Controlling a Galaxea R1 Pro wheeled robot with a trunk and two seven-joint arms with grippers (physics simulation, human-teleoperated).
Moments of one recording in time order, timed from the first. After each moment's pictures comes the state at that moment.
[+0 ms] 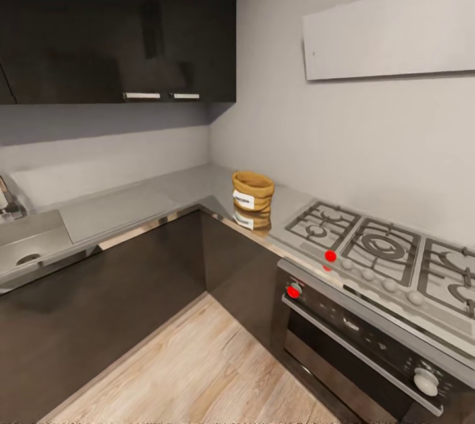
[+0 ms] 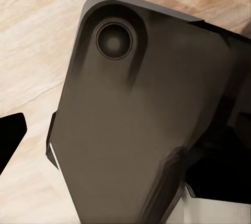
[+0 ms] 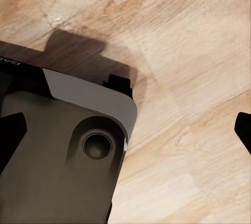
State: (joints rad) left arm 0.00 -0.02 0.01 -0.04 0.32 -0.06 0.01; right arm -0.28 -0.03 -0.34 0.03 0.62 0.05 0.05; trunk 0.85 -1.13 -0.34
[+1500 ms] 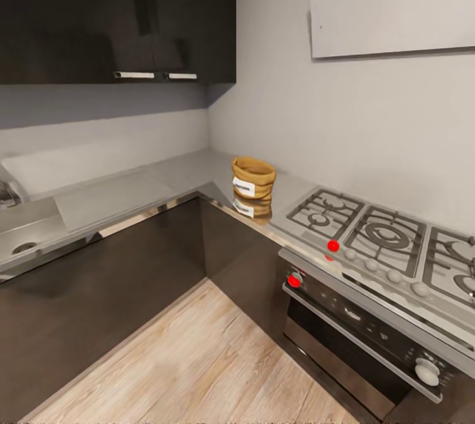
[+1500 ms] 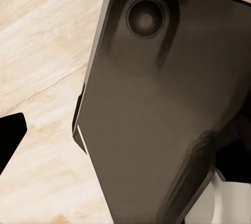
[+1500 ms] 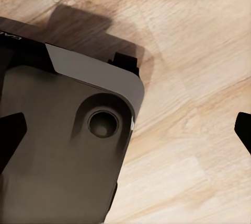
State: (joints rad) left arm 0.00 0.01 0.00 -0.05 0.31 -0.06 0.01; right arm -0.28 -0.03 -0.34 0.03 0.62 0.05 0.05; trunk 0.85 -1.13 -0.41
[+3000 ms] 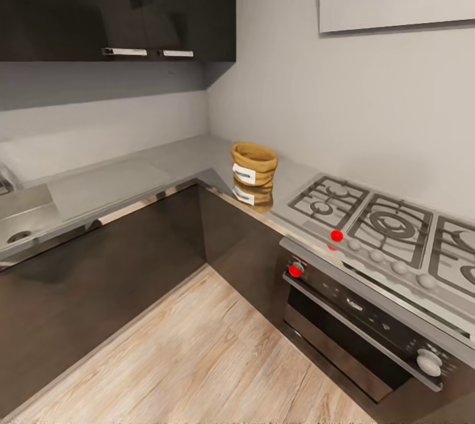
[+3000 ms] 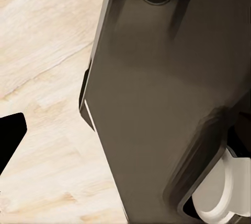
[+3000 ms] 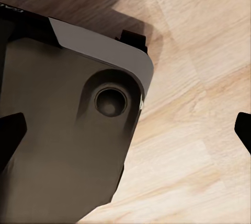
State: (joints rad) left arm 0.00 0.01 0.00 -0.05 0.31 -0.06 0.01; right arm -0.28 -0.03 -0.34 0.03 0.62 0.05 0.05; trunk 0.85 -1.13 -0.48
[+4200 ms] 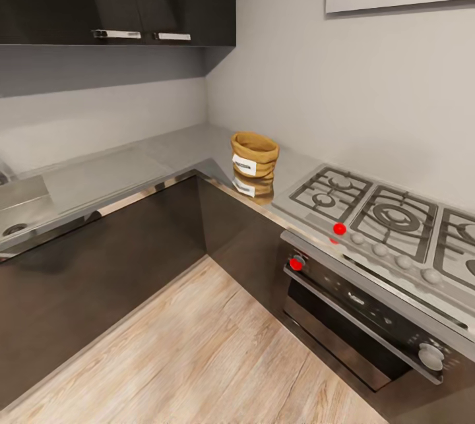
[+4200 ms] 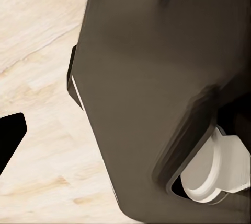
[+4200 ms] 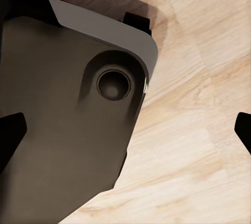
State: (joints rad) left arm 0.00 -0.01 0.01 -0.05 0.32 -0.06 0.00; right arm -0.28 -0.04 -0.34 0.03 0.62 0.05 0.05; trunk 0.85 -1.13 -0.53
